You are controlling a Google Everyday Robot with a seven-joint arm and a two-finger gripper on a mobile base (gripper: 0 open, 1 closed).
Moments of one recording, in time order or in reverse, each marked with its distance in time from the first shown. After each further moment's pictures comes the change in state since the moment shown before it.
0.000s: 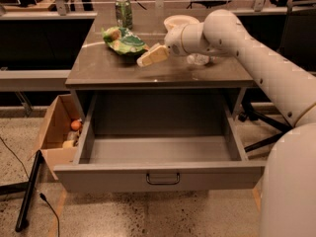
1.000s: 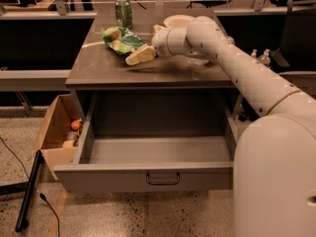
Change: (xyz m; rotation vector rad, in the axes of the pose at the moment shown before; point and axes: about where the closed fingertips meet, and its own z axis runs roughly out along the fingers) arm -0.002 -0.002 0.061 -0.008 -0.051 0.017
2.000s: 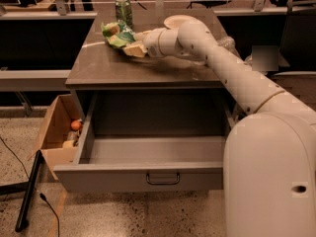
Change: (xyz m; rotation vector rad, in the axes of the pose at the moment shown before) arm -0.008 0.012 0.029 -0.028 -0.043 0.010
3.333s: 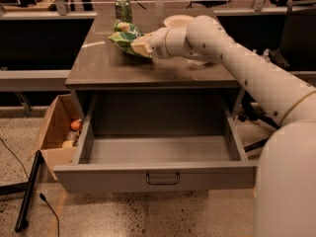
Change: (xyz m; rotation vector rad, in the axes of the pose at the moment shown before) arm -0.014 0.023 -0.046 0.007 0.023 0.055
